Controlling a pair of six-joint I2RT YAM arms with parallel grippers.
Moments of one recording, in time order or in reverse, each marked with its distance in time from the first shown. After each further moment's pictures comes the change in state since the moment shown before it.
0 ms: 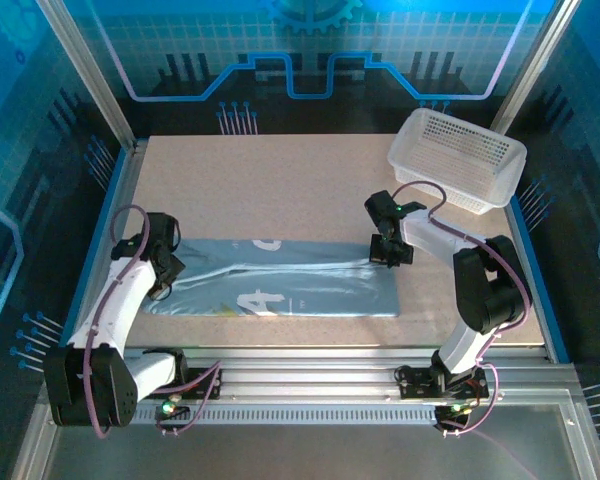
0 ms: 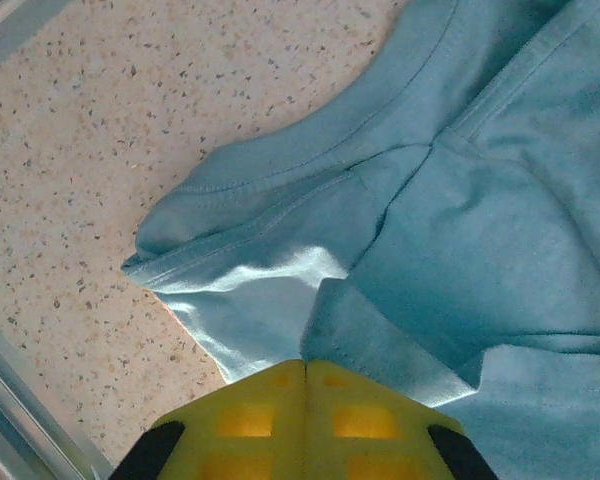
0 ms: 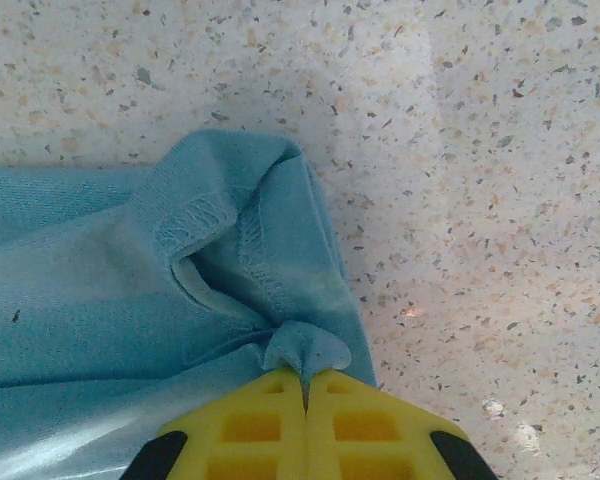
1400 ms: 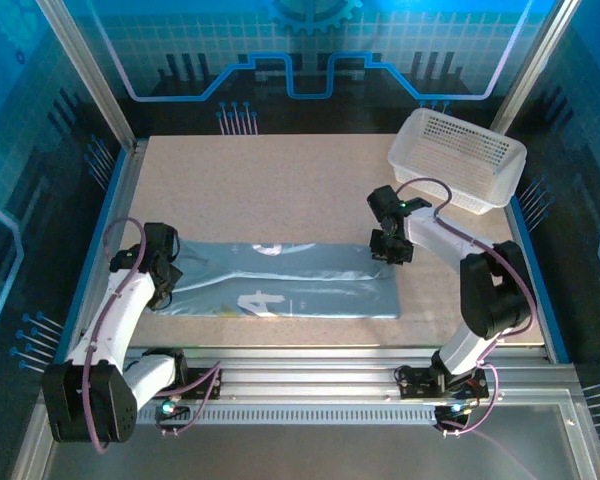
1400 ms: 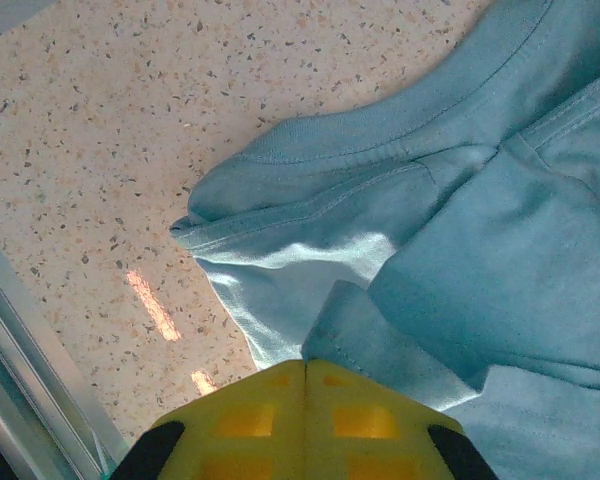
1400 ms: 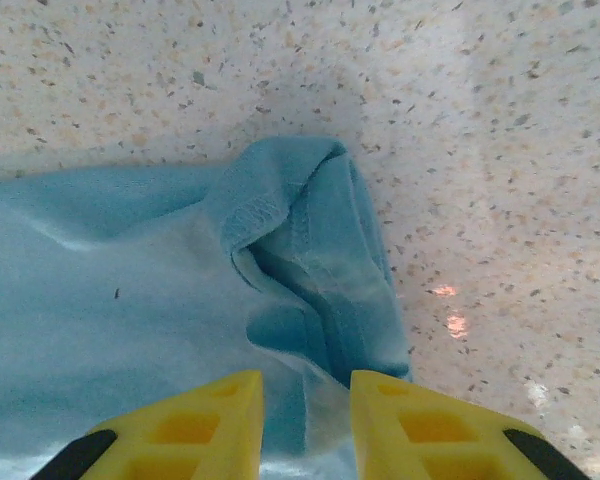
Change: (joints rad) left arm 0.000 -0.077 -0.060 -0.032 -0.019 -0.121; right arm -0.009 -0.024 0.034 -0.036 -0.079 0.052
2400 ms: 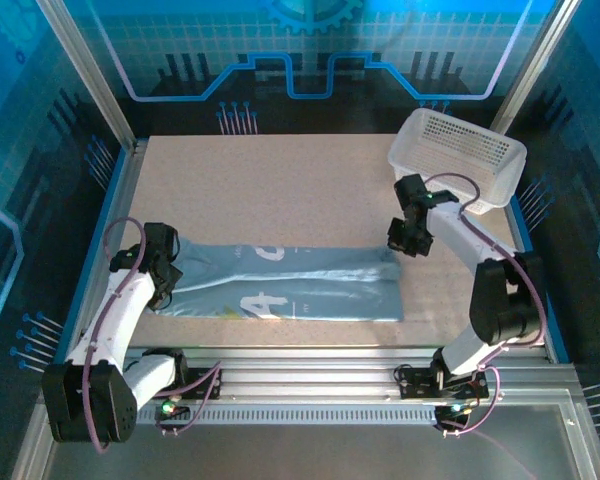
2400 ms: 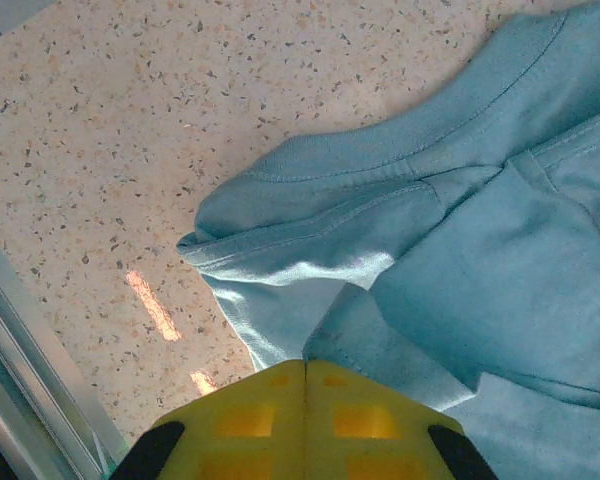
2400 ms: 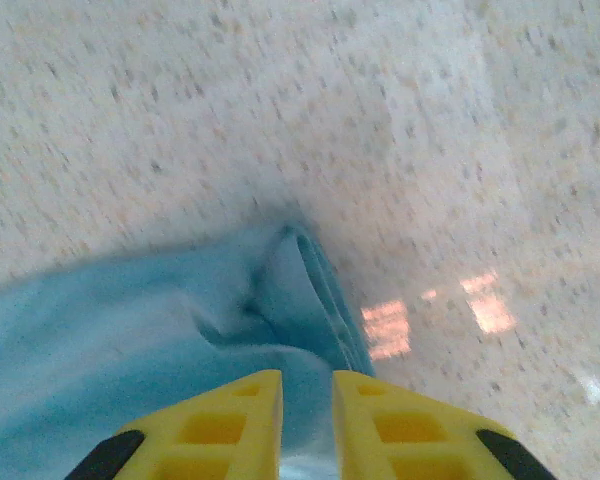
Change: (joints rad) left arm 0.000 0.000 0.000 0.000 0.000 0.000; right arm -0.150 -0.051 0.050 -0.039 -0.067 -0.017
